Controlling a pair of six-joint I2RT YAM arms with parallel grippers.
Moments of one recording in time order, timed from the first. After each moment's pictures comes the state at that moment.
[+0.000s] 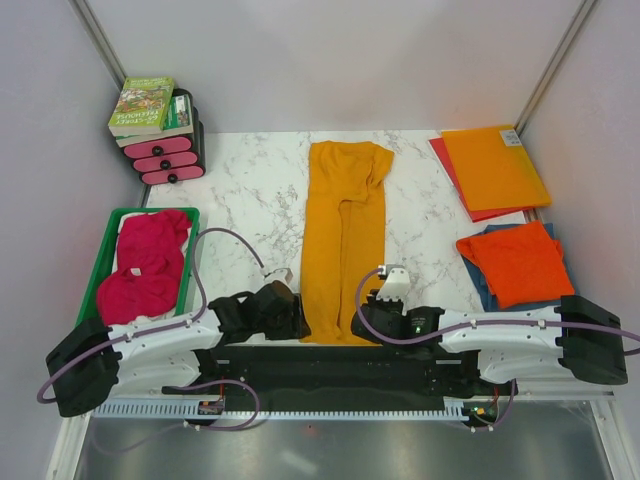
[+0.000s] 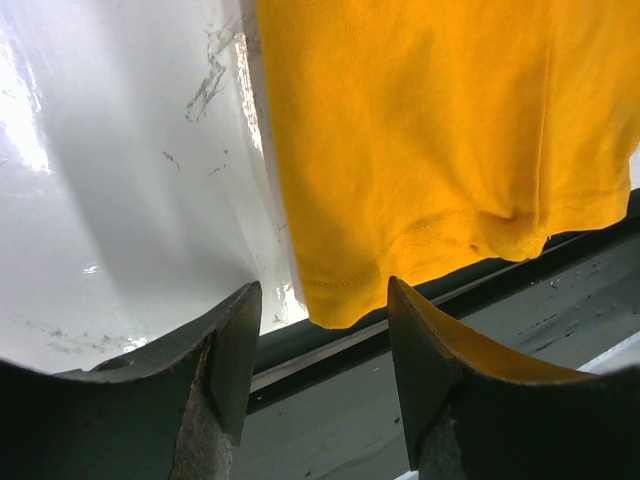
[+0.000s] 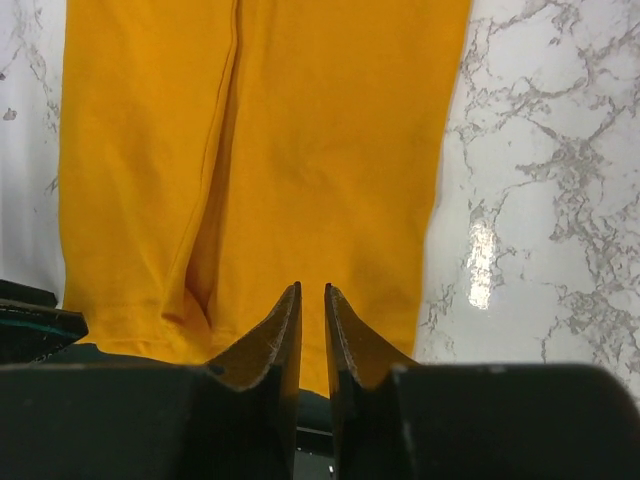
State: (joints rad) left arm -1.00 1.04 0.40 -0.31 -0.07 -0.97; right arm 1.32 1.19 0.60 -0.45 0.69 1.20
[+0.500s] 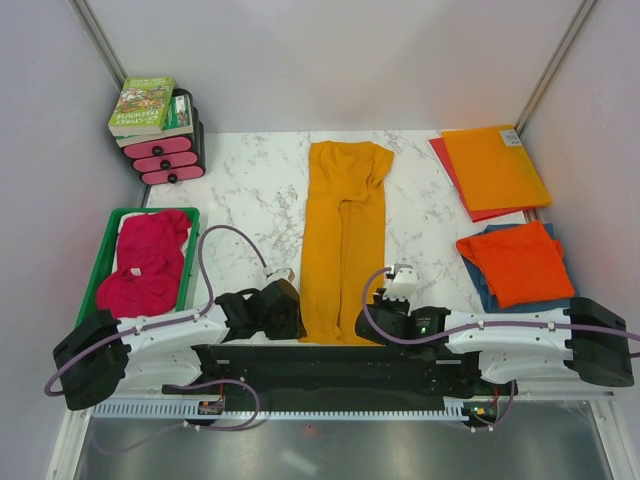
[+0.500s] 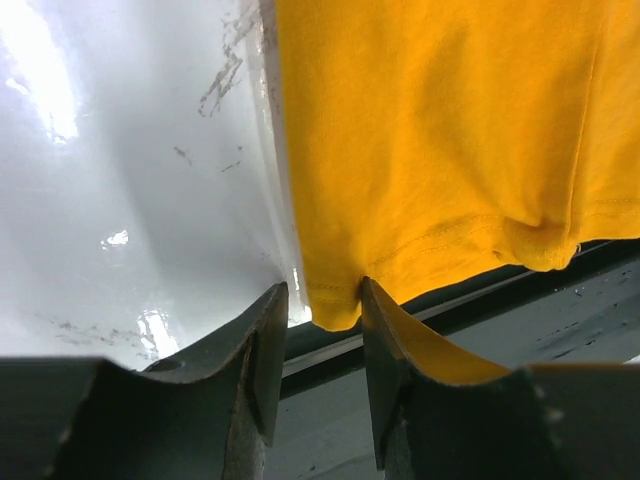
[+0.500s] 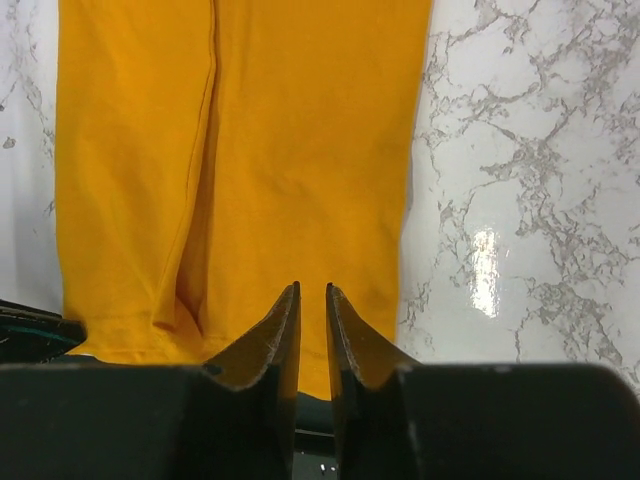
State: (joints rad) left arm -1.00 1.11 0.44 -0.36 -0.07 -0.97; right arm 1.33 1.15 0.60 -0.52 0.73 1.26
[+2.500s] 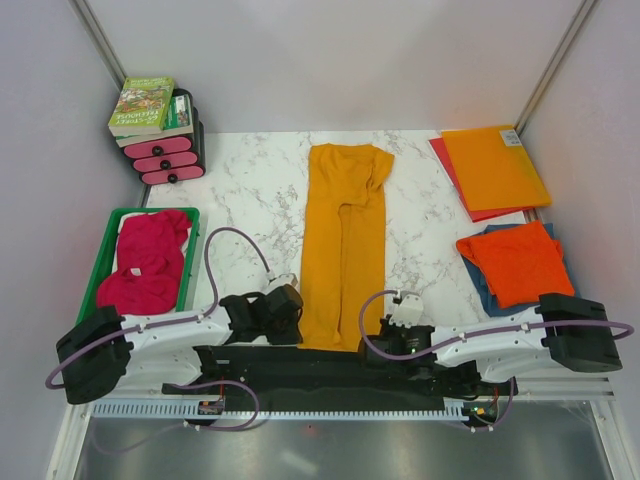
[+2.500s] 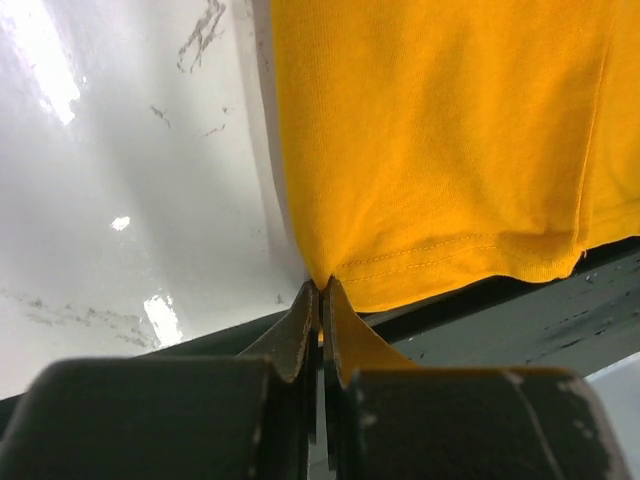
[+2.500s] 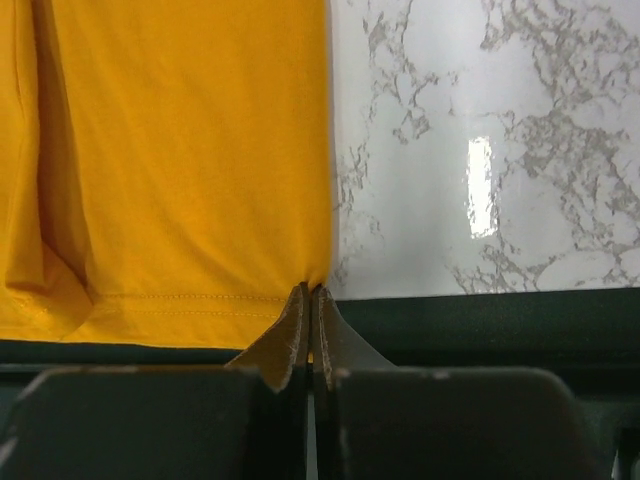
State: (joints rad) left arm -1.05 1.14 0.45 -0.38 -0.08 -1.02; right arm 1.49 1.25 0.52 -0.63 0.65 1.66
